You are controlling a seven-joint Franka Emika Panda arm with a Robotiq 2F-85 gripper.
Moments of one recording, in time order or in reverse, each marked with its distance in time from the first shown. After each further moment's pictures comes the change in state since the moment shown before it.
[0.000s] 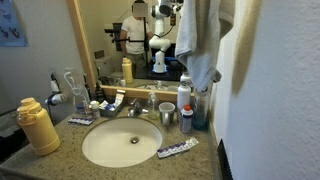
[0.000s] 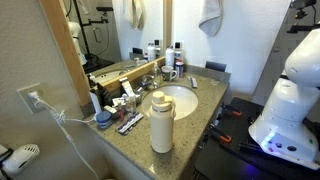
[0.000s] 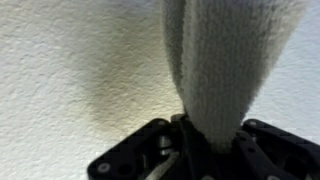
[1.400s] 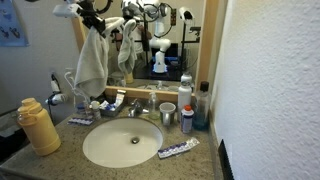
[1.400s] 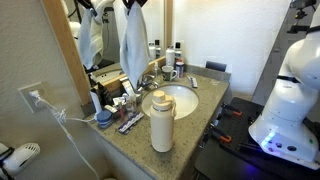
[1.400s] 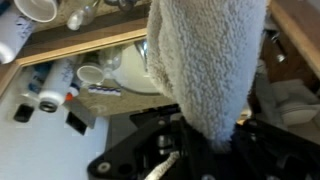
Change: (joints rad) arm 0.268 0.200 0.256 0.012 1.153 0.323 -0.709
